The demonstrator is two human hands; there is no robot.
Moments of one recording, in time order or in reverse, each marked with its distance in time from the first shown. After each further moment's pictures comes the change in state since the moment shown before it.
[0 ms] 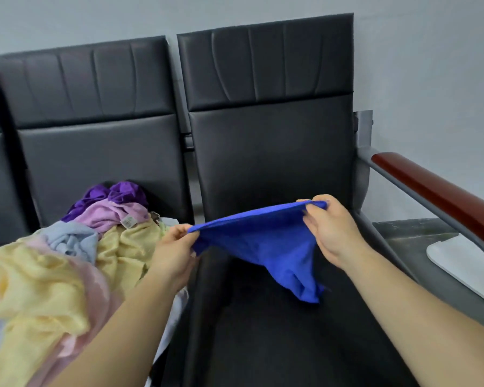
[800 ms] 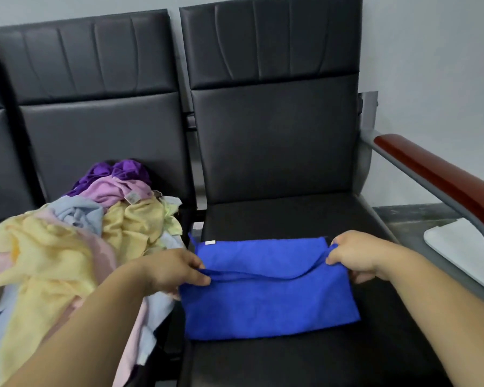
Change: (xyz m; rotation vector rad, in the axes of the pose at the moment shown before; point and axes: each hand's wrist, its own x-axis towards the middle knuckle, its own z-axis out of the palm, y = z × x) left_hand -0.030 -0.004 -0.054 1.055 -0.572 -0.313; right_hand -0.031 0.013 -0.063 -1.058 -0.265 0.484
